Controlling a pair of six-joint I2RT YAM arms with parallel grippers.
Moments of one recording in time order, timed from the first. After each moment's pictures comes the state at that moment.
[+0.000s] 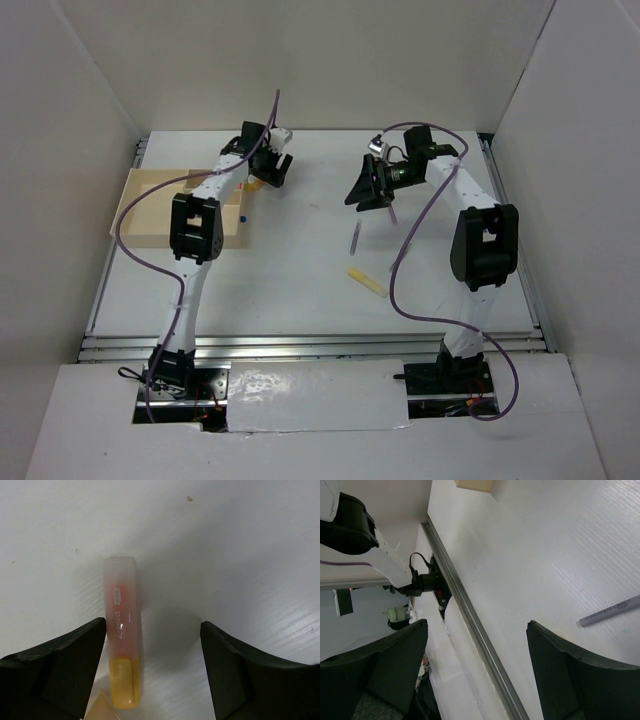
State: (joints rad) left arm -0.20 2.58 2.30 -0.55 0.18 0.29; right arm 0.14 1.97 1.68 -0.82 -1.08 0.07
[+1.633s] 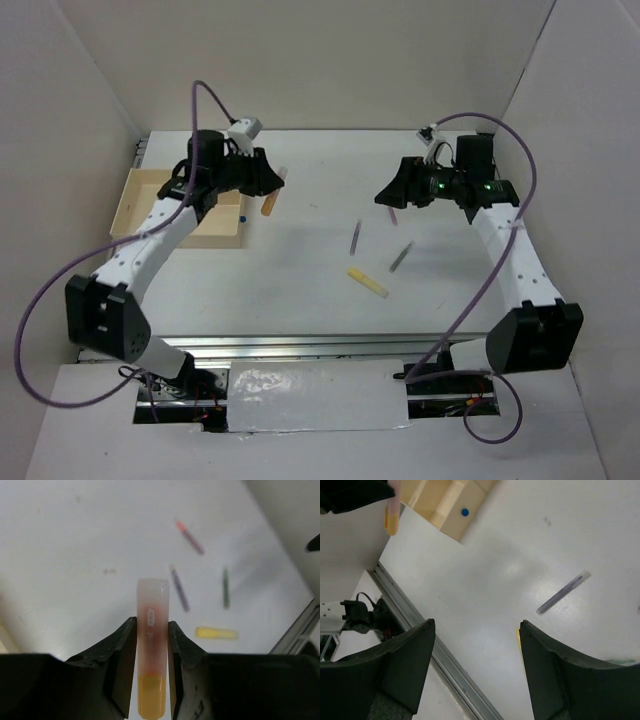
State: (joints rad) left arm -0.27 1.53 1.35 -0.29 0.46 -0.20; right arm 0.05 1.38 1.31 -0.59 -0.82 0.13
